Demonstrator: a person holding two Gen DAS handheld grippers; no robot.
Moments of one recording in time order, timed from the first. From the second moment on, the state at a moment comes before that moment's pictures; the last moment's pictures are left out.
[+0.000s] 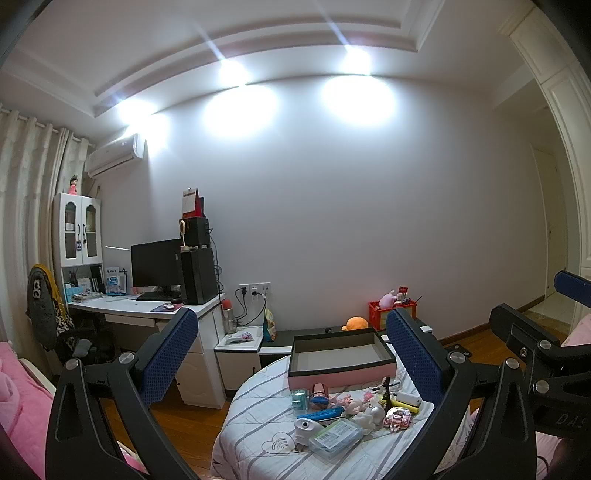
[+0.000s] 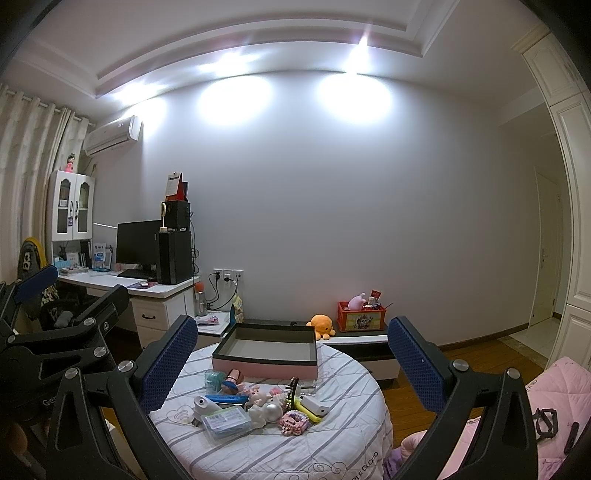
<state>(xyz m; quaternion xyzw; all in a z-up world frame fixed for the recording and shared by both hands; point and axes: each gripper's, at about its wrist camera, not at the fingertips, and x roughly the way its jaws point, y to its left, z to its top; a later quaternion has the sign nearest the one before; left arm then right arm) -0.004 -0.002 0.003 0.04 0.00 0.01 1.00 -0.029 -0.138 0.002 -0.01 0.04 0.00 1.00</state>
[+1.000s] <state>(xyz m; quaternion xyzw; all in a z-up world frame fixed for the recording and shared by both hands) -0.005 0.001 0.003 0.04 0.01 0.01 1.00 -0.028 -0.139 0.003 -0.01 0.05 0.00 1.00</state>
